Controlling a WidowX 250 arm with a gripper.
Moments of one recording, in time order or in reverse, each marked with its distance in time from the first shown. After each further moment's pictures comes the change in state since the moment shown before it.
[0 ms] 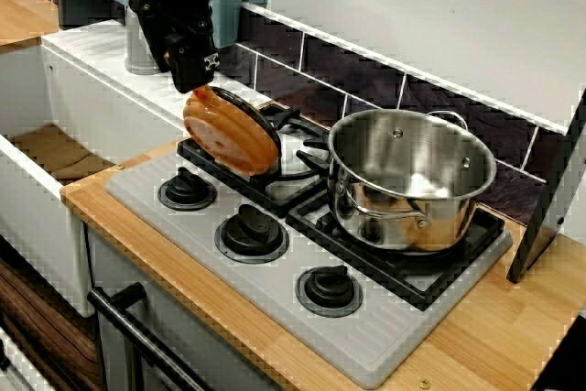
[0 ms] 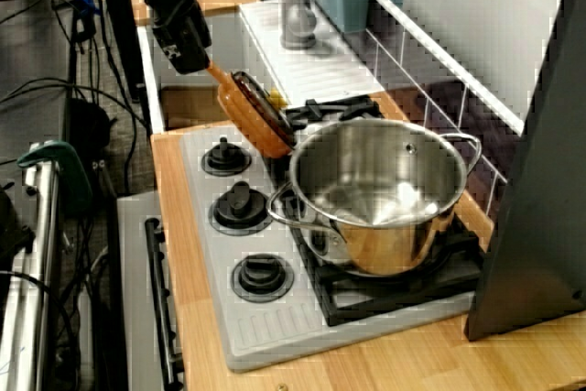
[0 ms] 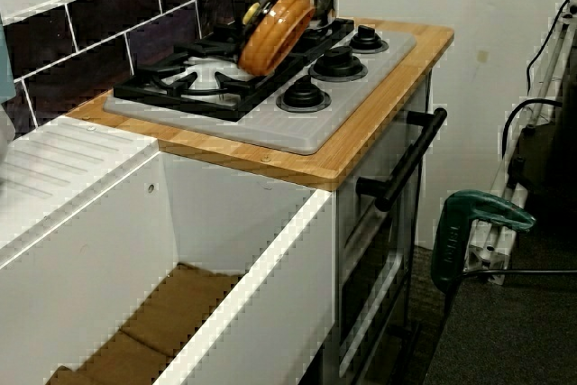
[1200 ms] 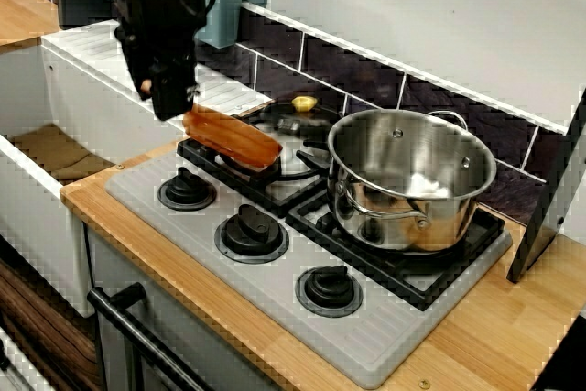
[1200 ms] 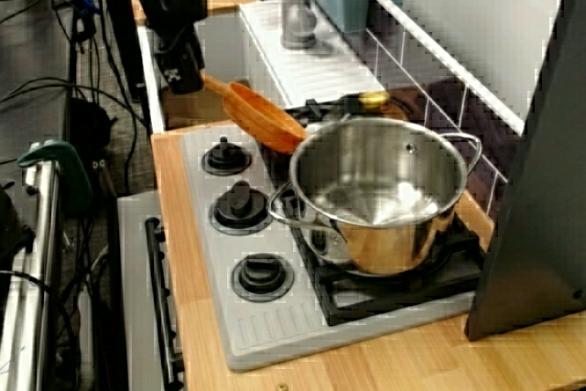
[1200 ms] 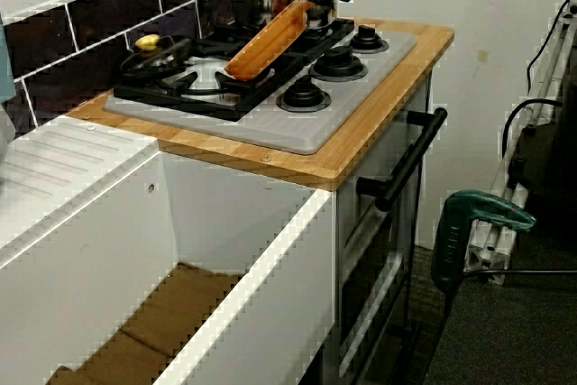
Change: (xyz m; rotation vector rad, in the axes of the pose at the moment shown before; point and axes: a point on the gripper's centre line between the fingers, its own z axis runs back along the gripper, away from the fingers) arm -0.019 0.007 -0.024 0.011 0.085 0.018
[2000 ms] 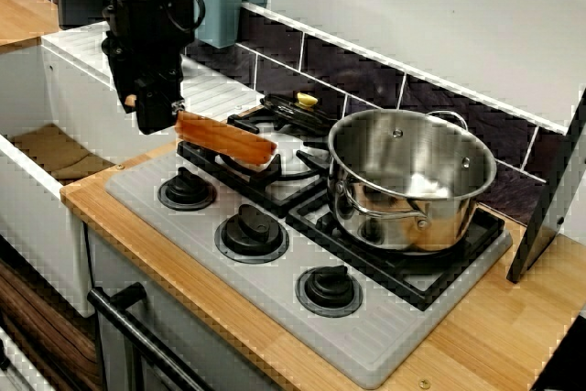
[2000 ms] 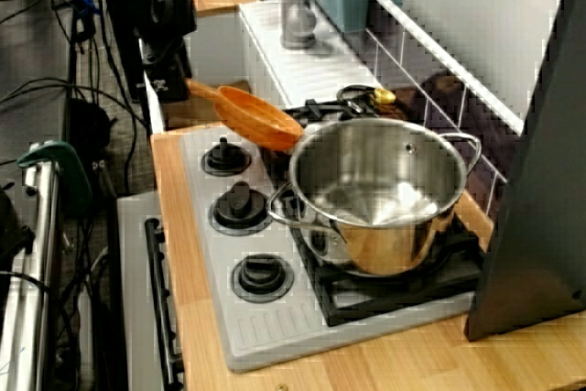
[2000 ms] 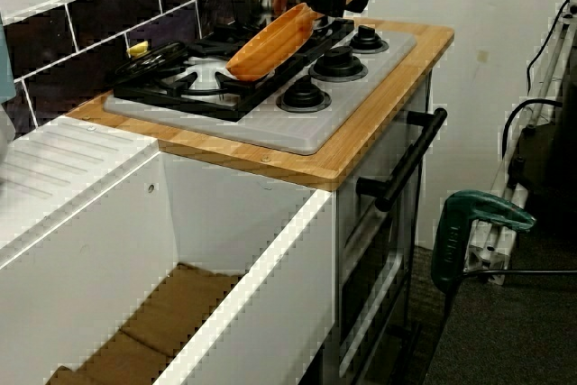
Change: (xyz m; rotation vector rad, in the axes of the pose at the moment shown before) arm -0.014 0.001 -0.005 0.001 0.063 0.002
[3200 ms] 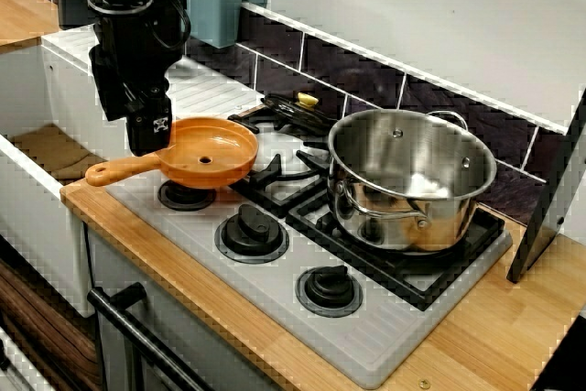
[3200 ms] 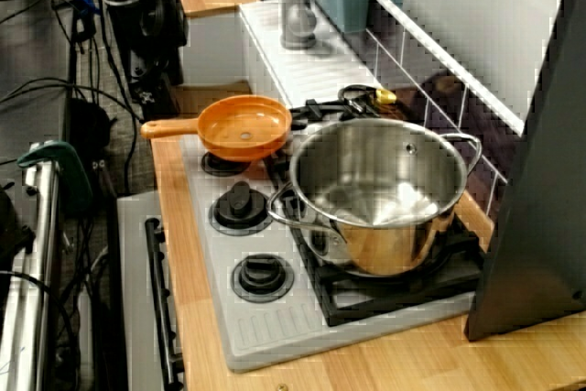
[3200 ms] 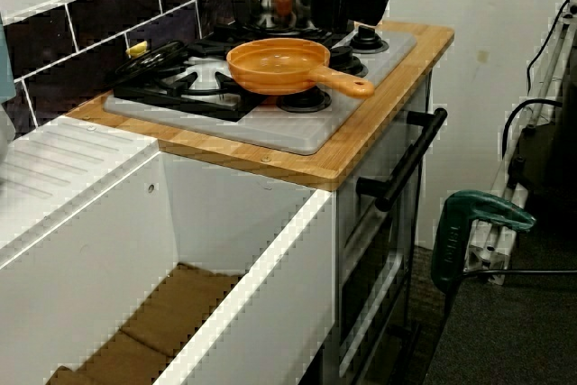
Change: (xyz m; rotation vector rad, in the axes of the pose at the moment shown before) arm -0.007 -0.004 -0.009 -0.027 -0.011 -0.071
